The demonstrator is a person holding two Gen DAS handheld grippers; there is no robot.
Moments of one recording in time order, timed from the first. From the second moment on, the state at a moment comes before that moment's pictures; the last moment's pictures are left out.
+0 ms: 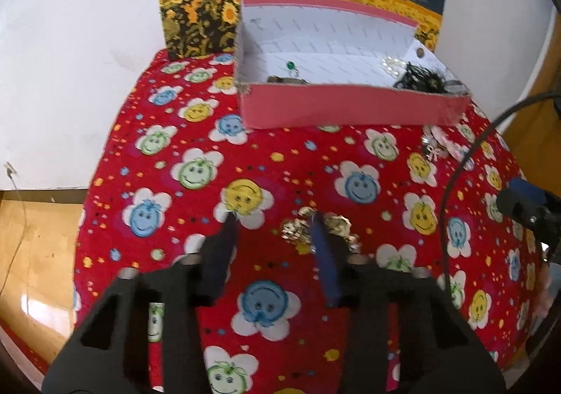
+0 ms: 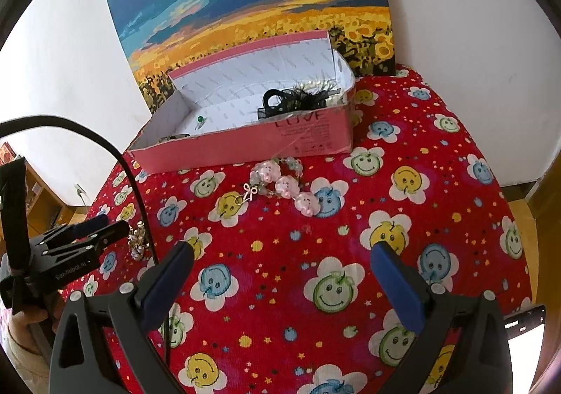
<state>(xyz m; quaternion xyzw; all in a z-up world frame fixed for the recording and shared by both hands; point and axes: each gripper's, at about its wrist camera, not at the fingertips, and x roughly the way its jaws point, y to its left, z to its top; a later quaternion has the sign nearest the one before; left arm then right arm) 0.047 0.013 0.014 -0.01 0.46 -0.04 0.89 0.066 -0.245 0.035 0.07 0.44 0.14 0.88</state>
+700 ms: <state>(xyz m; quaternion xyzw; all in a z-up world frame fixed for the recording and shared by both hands) 0.039 0.008 0.012 -0.02 0.44 -0.06 0.89 0.068 -0.244 0.036 0.07 0.44 0.15 0.88</state>
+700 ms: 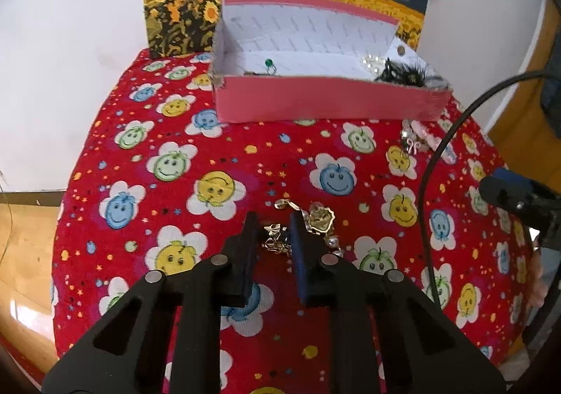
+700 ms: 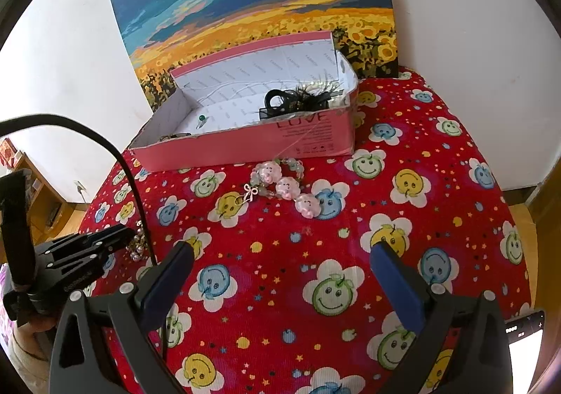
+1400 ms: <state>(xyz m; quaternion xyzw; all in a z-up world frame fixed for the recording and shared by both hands) 0.031 0.048 0.027 -0.08 0.42 -0.03 0.90 0.115 -0.235 0.014 0.06 0.47 0.14 0.87</state>
